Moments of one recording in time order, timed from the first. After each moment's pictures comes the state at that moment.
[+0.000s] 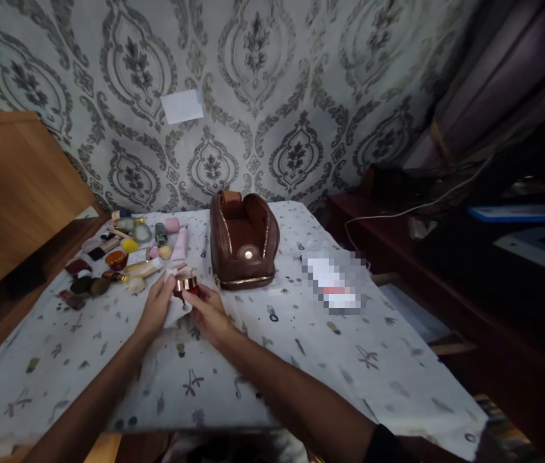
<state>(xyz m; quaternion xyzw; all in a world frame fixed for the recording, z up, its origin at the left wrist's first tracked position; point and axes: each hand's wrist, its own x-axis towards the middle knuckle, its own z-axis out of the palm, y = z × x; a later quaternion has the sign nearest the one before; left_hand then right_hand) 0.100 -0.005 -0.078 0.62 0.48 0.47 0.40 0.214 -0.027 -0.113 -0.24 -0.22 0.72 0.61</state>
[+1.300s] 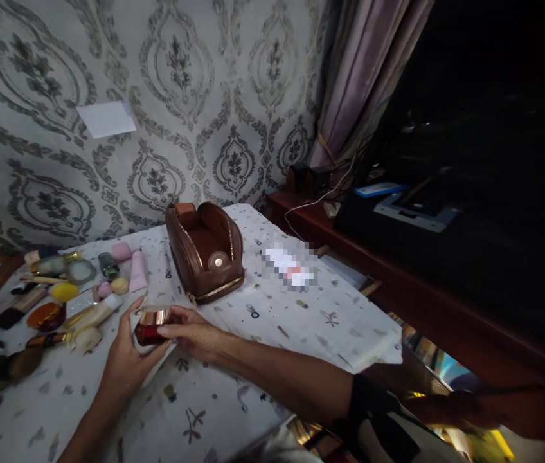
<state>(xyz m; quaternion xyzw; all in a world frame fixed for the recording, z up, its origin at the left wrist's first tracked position) 0.073 0.001 -0.094 0.74 0.49 0.36 0.27 0.228 -0.023 -0.107 -0.24 -0.26 0.74 0.57</state>
